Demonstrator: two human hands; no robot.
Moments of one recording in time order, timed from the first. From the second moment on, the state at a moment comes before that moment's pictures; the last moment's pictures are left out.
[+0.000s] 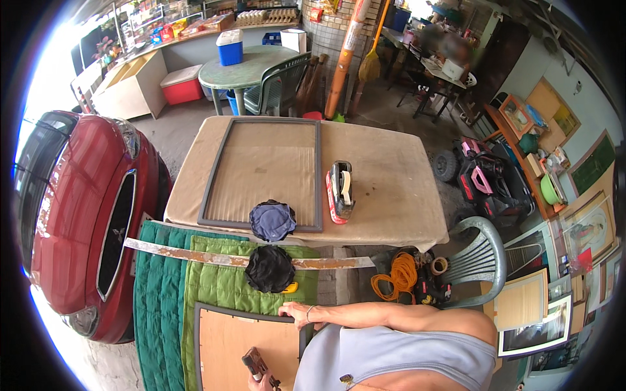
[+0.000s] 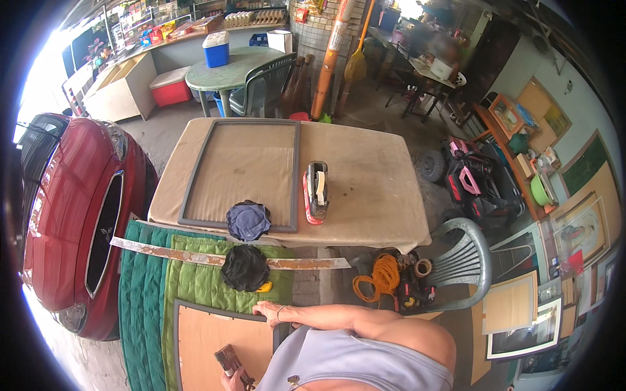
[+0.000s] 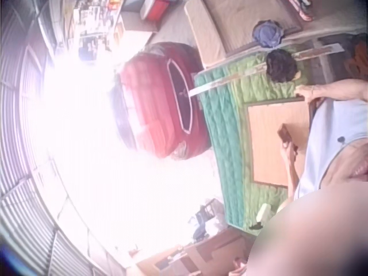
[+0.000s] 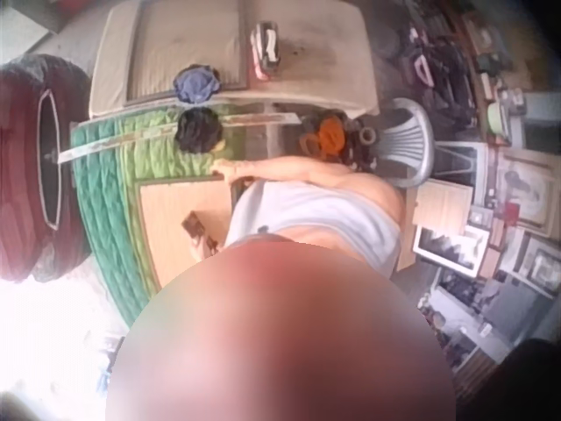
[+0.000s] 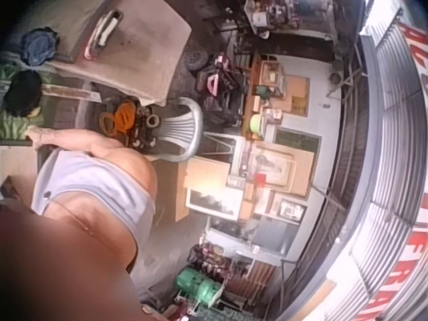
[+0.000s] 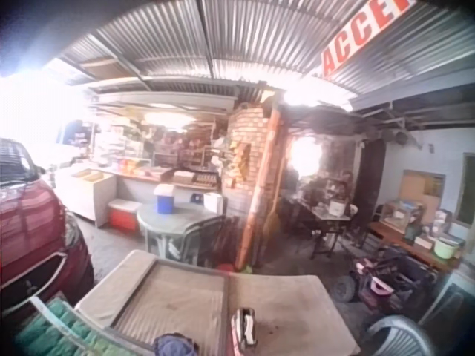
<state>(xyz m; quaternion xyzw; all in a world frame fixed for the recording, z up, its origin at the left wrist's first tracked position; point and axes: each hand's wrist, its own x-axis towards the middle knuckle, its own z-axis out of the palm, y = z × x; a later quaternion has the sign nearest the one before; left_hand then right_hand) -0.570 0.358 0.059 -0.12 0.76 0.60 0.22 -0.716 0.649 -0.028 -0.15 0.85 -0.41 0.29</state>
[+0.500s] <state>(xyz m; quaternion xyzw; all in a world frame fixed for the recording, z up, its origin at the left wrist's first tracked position) -0.579 0.375 0.084 -0.32 0.67 0.62 0.25 -0.716 0.650 -0.024 -0.15 0.85 -0.42 0.29</state>
